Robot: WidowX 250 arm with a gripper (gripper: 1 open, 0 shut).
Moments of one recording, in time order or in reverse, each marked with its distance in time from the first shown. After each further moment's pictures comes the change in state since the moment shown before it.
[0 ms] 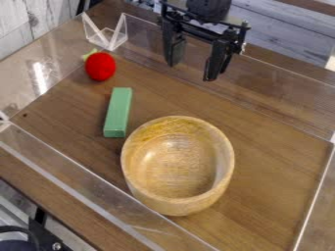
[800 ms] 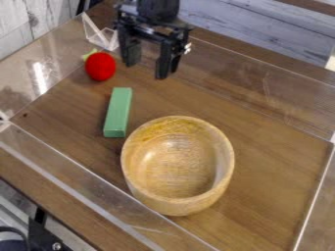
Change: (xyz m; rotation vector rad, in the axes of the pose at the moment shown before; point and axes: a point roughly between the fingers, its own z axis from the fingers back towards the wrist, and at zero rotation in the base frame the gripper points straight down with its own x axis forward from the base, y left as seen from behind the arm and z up) arm -0.013 0.074 -0.024 -0.012 0.062 0.058
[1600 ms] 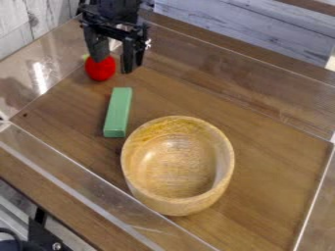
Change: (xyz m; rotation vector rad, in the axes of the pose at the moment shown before) arm 0.004 0.052 -0.004 0.020 -0.118 0.035
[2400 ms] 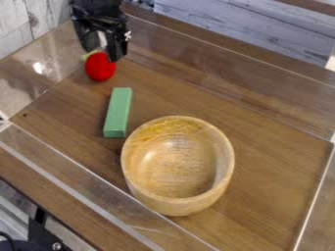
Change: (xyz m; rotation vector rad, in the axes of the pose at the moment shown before) arm 0.034 0.037 -0.019 -0.026 -0.083 -0.136
